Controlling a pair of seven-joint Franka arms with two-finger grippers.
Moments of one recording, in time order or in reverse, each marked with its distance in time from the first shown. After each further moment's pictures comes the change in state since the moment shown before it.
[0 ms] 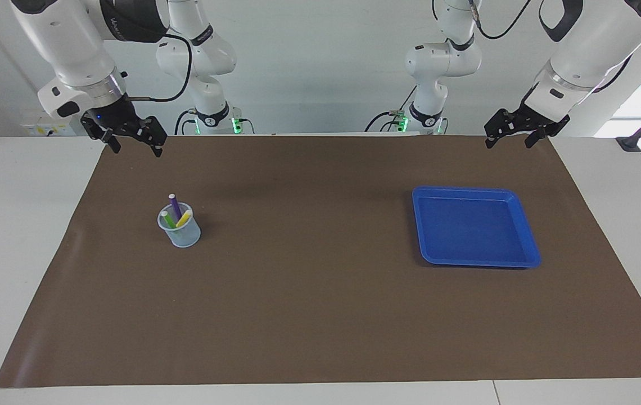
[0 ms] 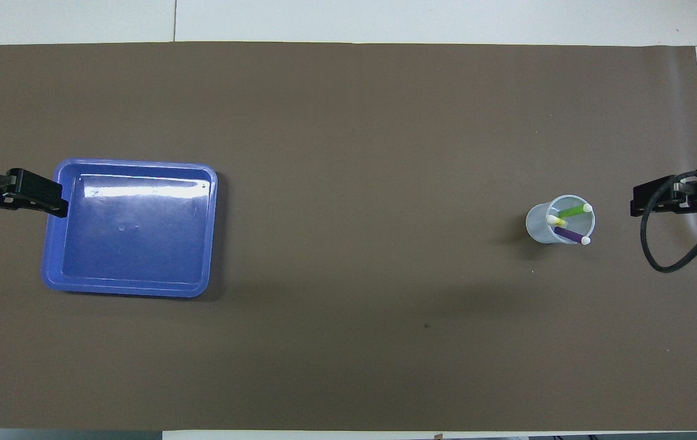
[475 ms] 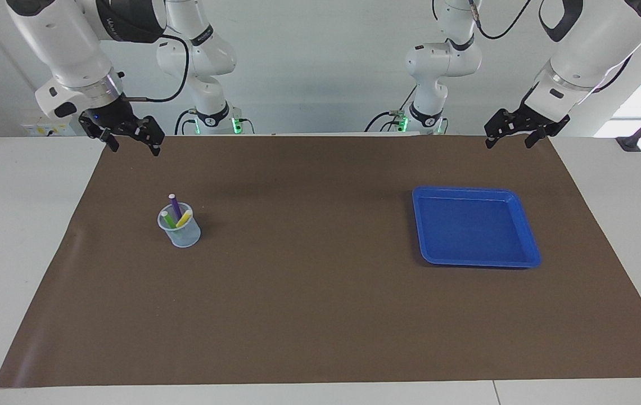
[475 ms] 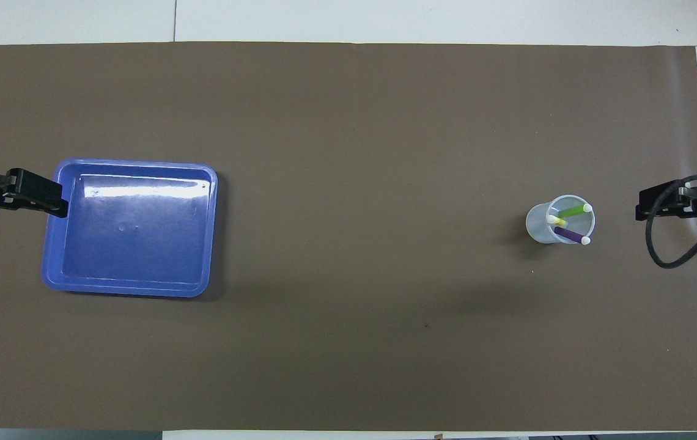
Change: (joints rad) left arm 0.000 0.000 0.000 0.000 0.000 -0.002 0.000; right arm -0.031 -0.012 -0.002 -0.074 0.000 0.069 0.000
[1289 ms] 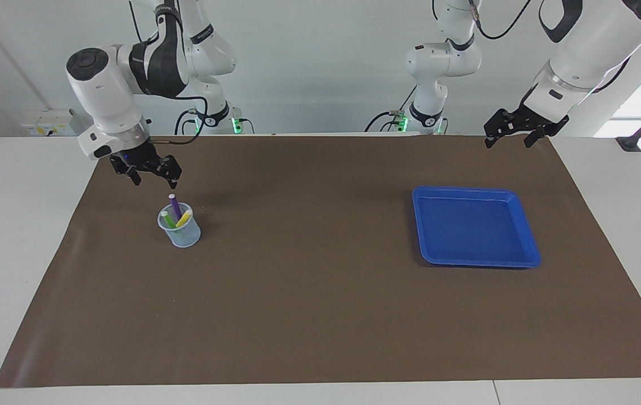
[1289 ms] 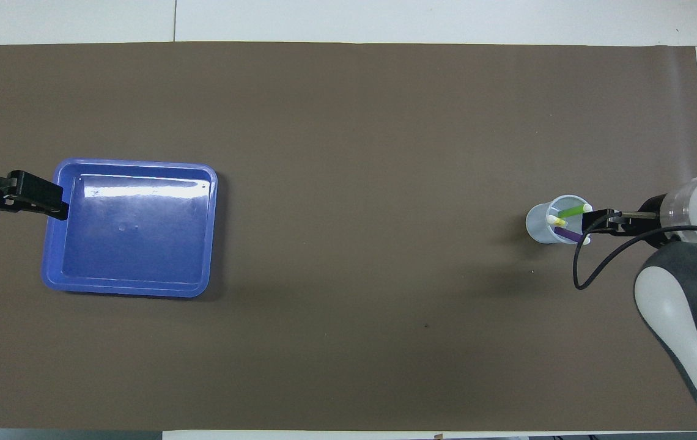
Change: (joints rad) left arm 0.000 0.000 0.000 -0.003 0.000 -0.006 0.000; right arm 0.005 -0.046 0.004 -0.385 0.000 0.406 -0.002
